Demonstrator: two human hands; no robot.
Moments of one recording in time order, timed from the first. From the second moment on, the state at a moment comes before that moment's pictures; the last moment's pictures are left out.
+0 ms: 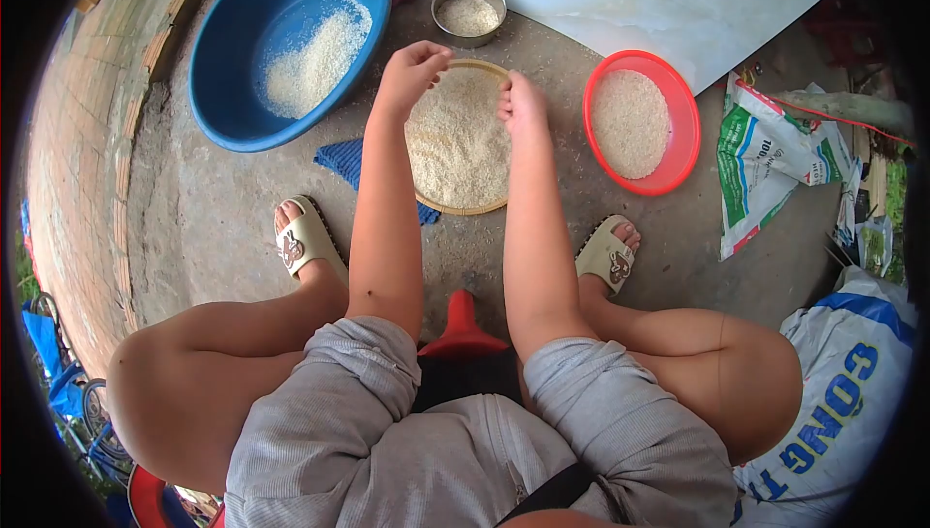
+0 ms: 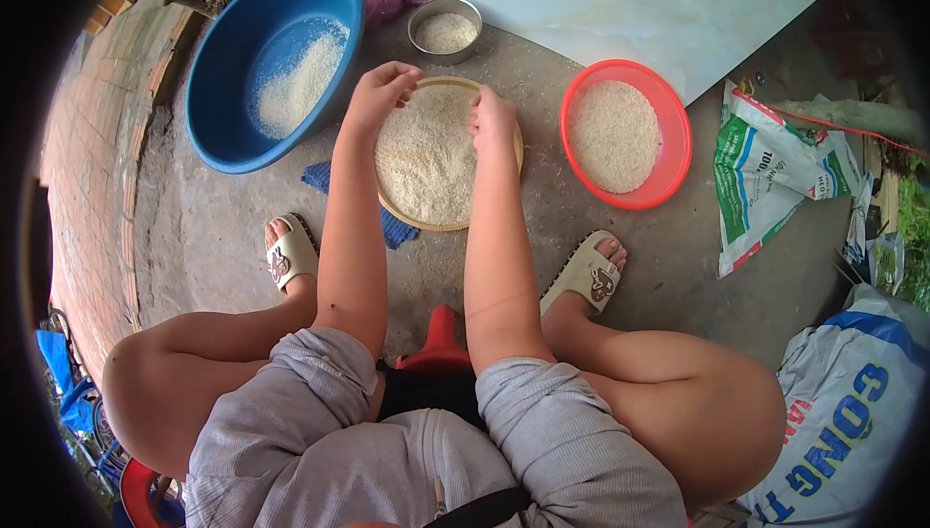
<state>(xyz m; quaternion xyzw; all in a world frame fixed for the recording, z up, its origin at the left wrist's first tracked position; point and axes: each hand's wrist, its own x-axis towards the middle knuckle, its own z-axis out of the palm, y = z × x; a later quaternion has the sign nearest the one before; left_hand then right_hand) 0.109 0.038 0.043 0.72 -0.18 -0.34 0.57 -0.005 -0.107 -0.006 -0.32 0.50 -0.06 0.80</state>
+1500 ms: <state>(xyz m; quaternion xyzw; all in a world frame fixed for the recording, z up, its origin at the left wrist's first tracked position) 0.019 0.108 -0.056 0.83 -0.01 -0.12 0.55 -0.126 -0.111 -0.039 -0.74 0.48 -0.23 0.41</state>
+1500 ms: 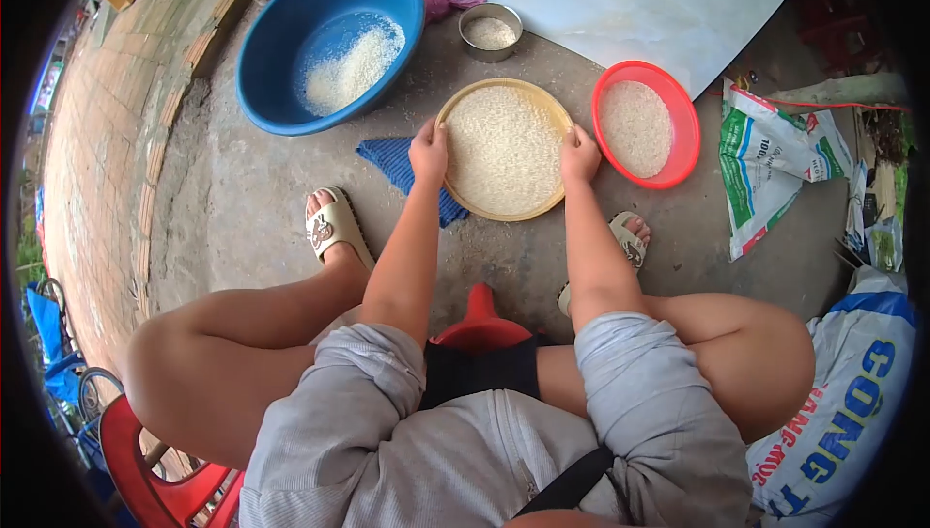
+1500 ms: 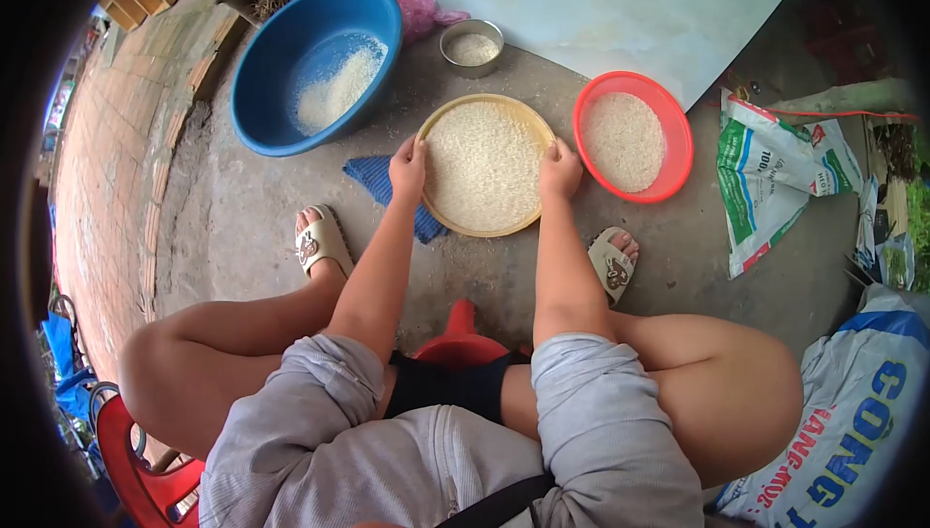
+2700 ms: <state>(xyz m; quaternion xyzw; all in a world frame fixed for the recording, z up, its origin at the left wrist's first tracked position) 0.063 0.163 -0.056 0.82 0.00 -0.10 0.56 -0.091 -0.057 -0.049 -0.74 0.47 -0.27 0.40</state>
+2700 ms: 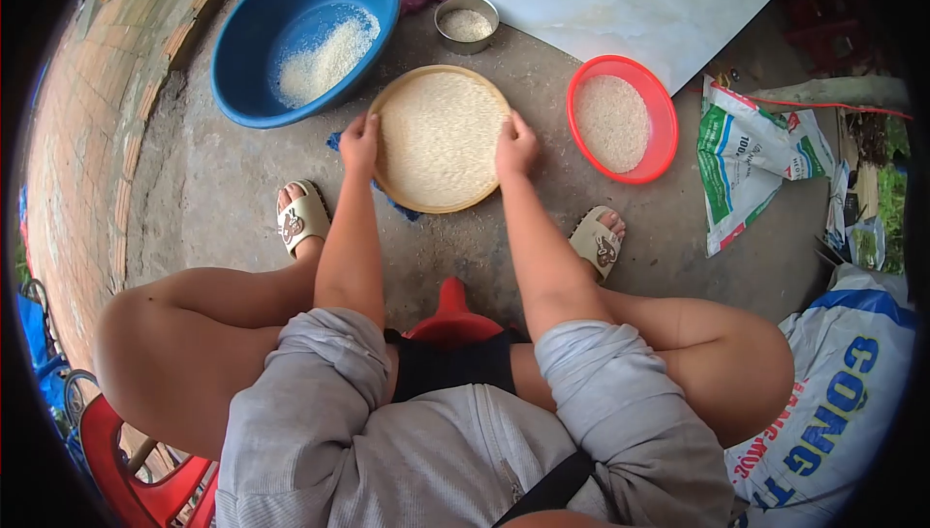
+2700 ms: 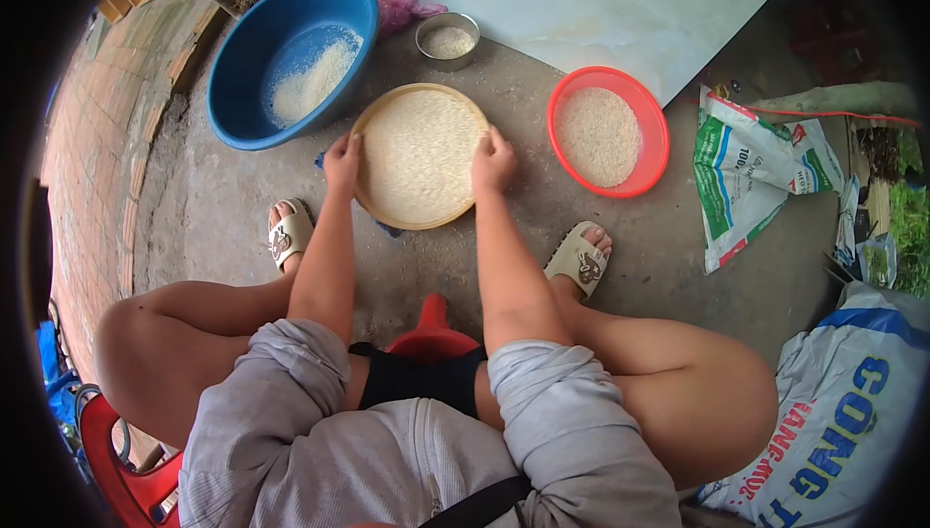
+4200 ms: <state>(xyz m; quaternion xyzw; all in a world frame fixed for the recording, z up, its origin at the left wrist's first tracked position) 0.066 0.139 -0.044 0.85 -0.02 -0.11 0.51 -0.100 -0.068 -0.066 -0.71 0.51 -0.25 0.41</state>
